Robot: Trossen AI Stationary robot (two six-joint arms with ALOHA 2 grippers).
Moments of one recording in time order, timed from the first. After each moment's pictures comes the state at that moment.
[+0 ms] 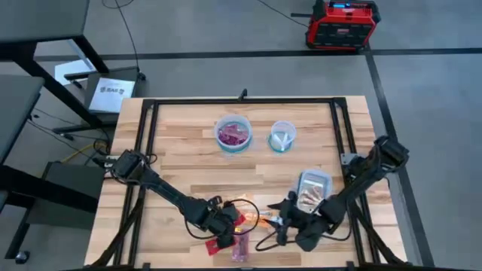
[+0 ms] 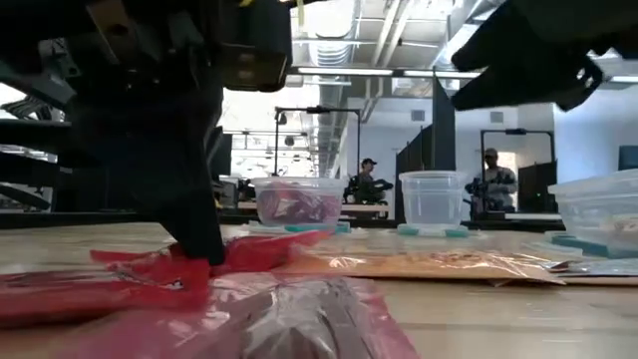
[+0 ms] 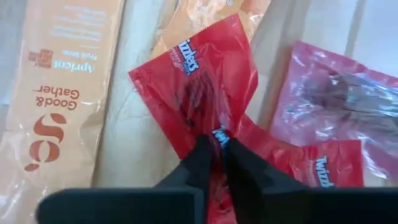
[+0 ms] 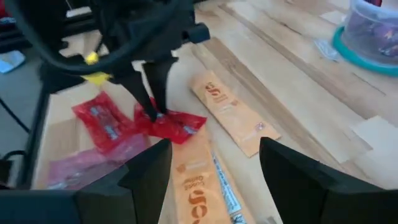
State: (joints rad) left arm -0.56 2.00 1.26 -0.49 -0.25 -0.82; right arm 0.75 1.73 0.93 0.04 0.87 0.79
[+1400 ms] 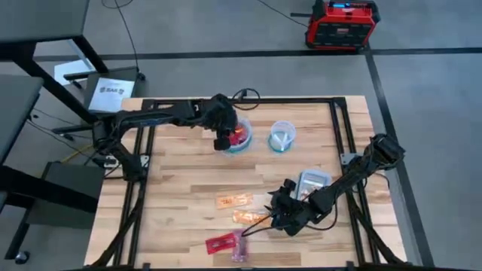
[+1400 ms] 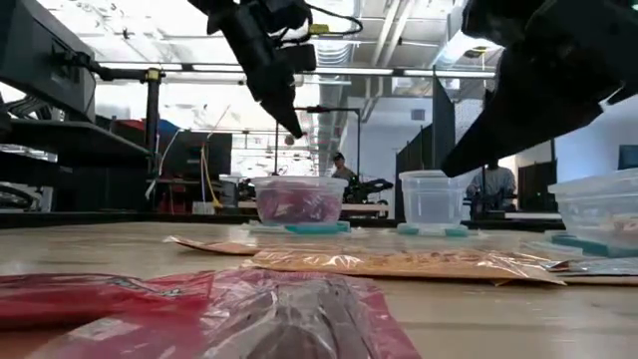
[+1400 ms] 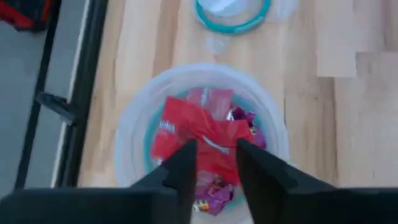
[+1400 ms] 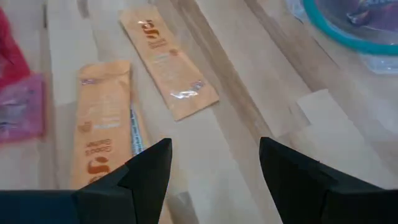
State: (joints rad) left arm 0.33 1.62 1.34 -0.55 -0.11 0.31; right arm 0.62 1.73 0.93 -0.21 0.71 0.72
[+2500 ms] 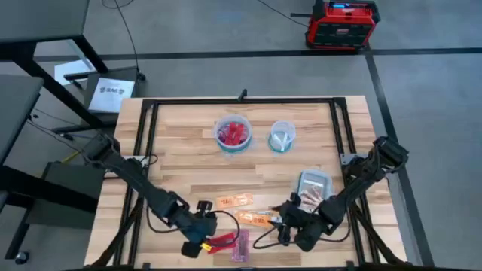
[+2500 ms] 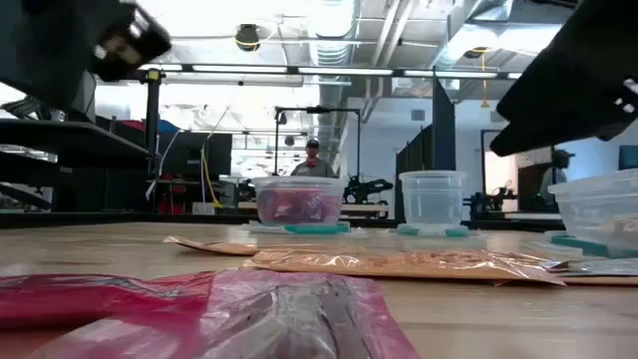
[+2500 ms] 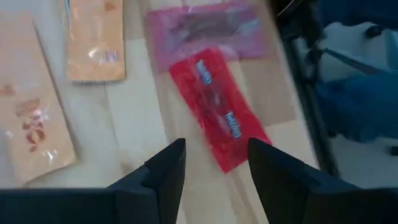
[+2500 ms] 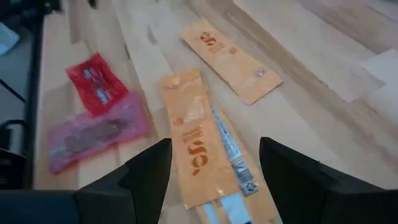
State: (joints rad) left arm -0.67 1.66 1.08 -0.31 -0.14 -0.44; right arm 0.78 1.73 0.93 -0.10 0.77 1.02
